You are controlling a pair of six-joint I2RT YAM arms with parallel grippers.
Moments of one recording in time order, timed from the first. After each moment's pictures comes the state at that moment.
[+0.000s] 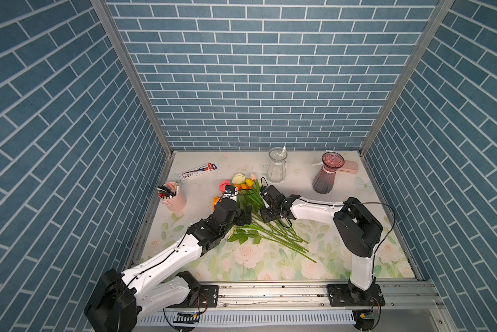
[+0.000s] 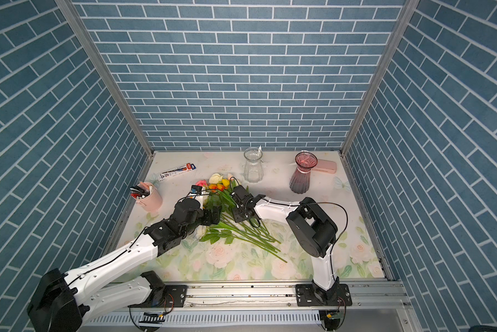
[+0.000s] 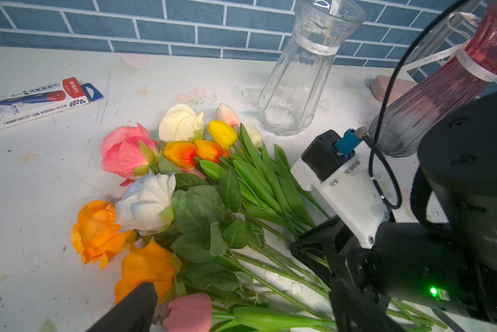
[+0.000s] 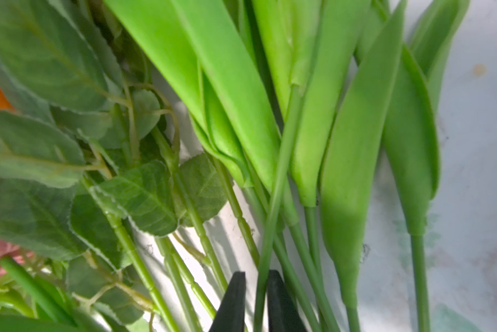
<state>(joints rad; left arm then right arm) -0.70 1.06 0.64 -0.17 -0.28 -0.43 0.88 1.94 1.24 -0.36 0.02 0.40</state>
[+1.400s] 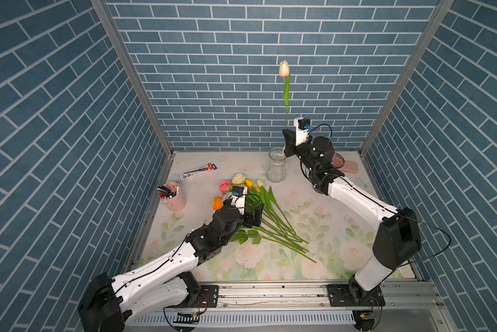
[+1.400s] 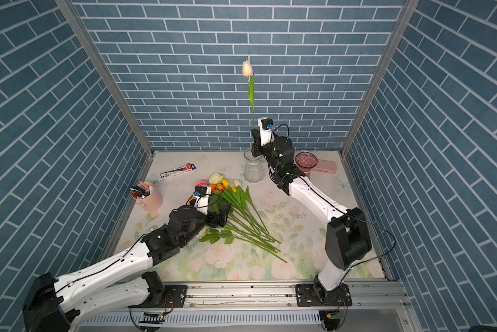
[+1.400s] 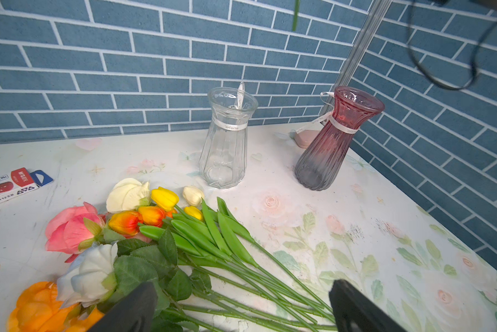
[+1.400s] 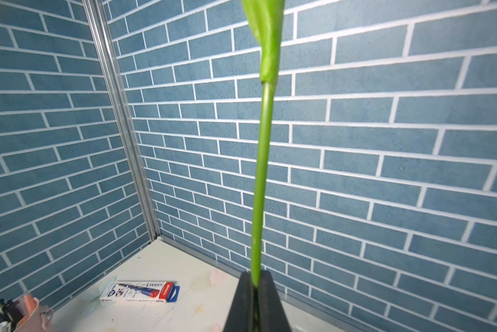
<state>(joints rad) -0.87 0.97 0.61 0.04 -0.32 -0.34 0.55 1.74 1.46 0.38 -0.09 0.02</state>
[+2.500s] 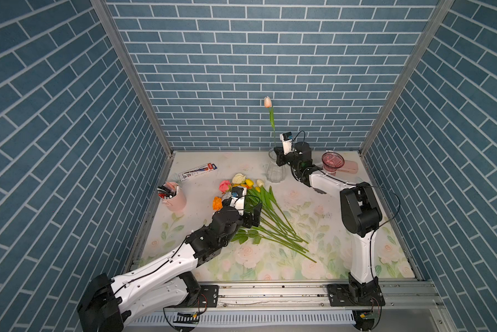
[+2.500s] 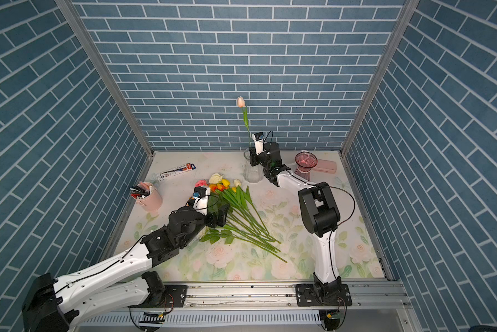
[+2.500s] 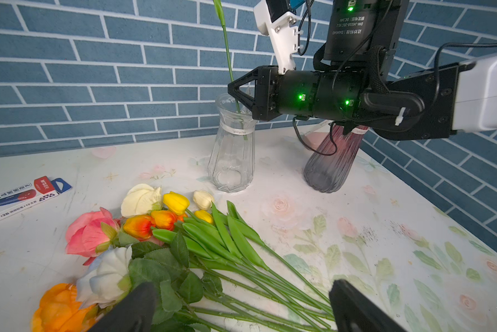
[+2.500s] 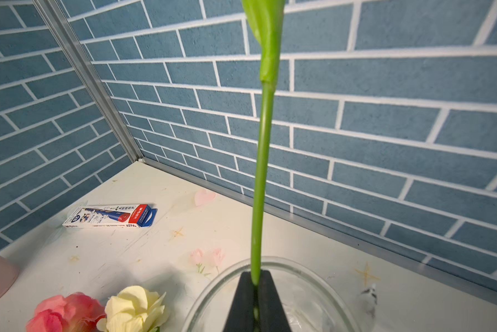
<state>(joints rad) -0.87 0.96 0.60 0.05 -0.37 -0.30 0.49 2.10 1.57 0.33 -0.20 0.08</state>
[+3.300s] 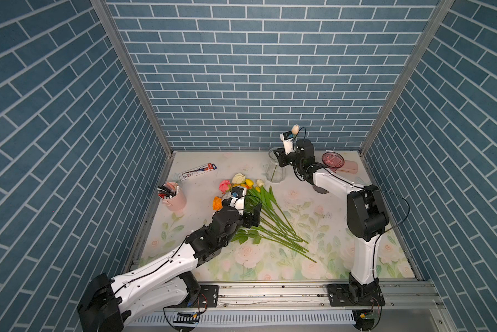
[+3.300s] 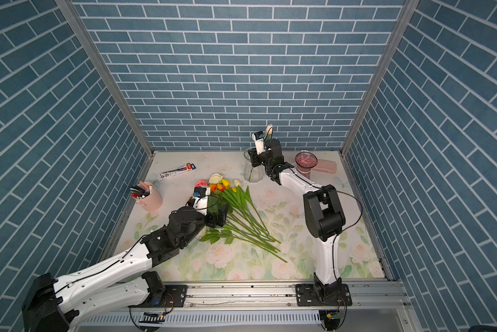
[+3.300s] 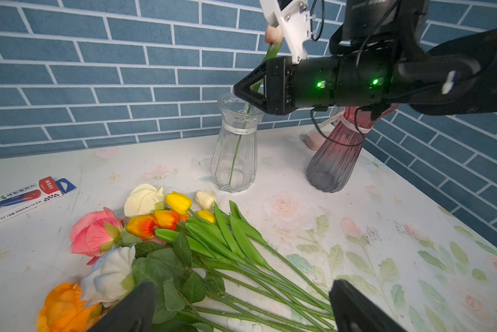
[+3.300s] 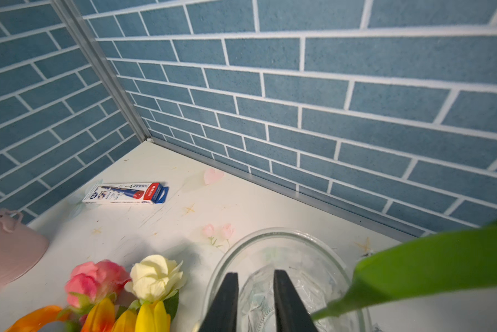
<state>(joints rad) -0.87 0.96 0.60 0.05 -0.39 -0.29 0.49 1.98 1.57 0.11 -0.25 0.05</state>
